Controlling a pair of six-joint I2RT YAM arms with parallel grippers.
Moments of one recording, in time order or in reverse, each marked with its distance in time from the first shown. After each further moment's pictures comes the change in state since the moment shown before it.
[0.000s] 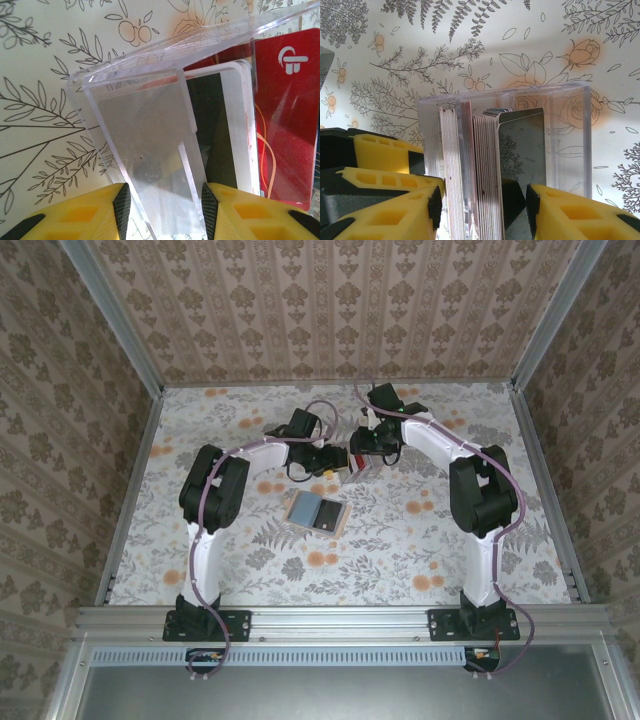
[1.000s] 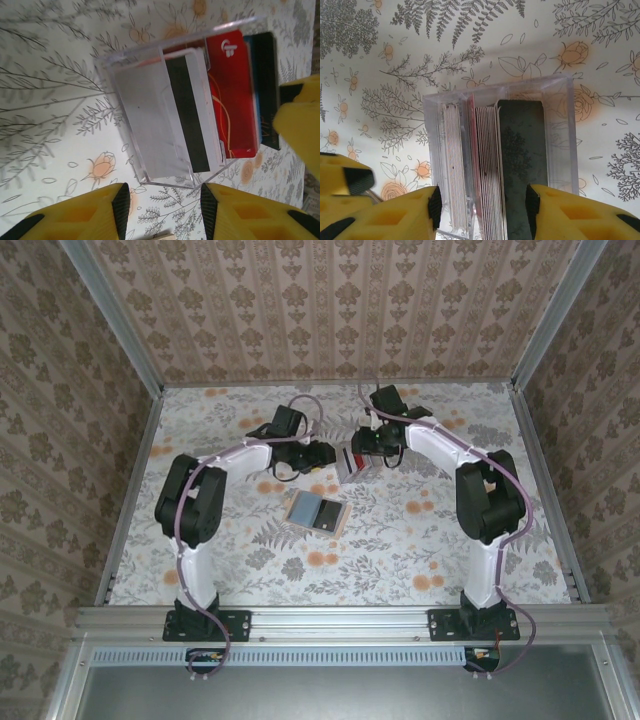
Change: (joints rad) left arm 0.031 -0.182 -0.127 -0.015 -0.029 0.000; right arm 0.003 -0.063 -0.070 0.058 0.021 0.039
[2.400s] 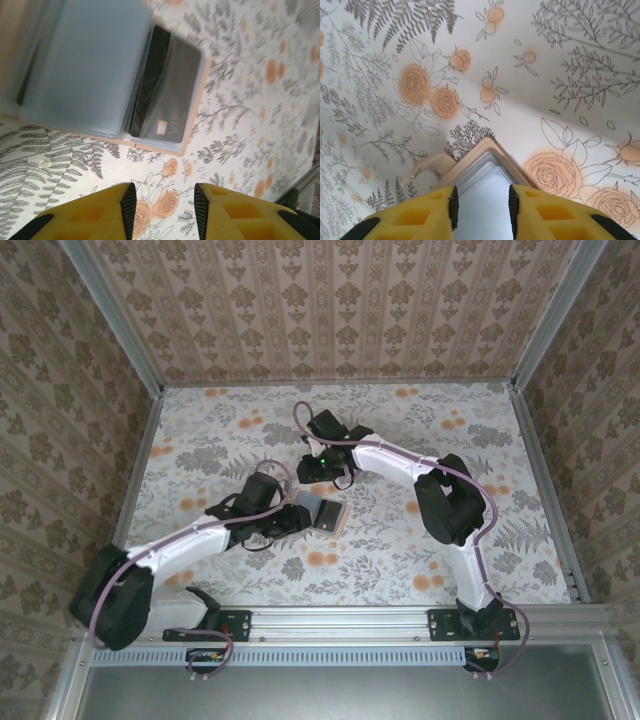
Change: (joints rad) left arm -0.132 -0.765 -0.759 0.063 -0.180 -0.227; right arm 0.298 0.143 0.129 0.015 -0.109 0.045
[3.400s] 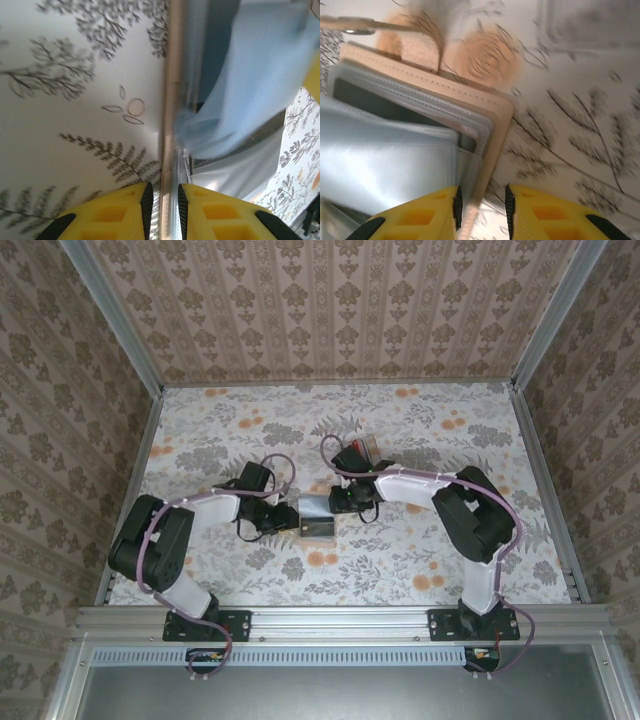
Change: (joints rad) left arm 0.175 0.367 0.105 -0.075 0.179 0.335; right arm 0.008 -0.196 -0.477 0.183 0.145 0.108
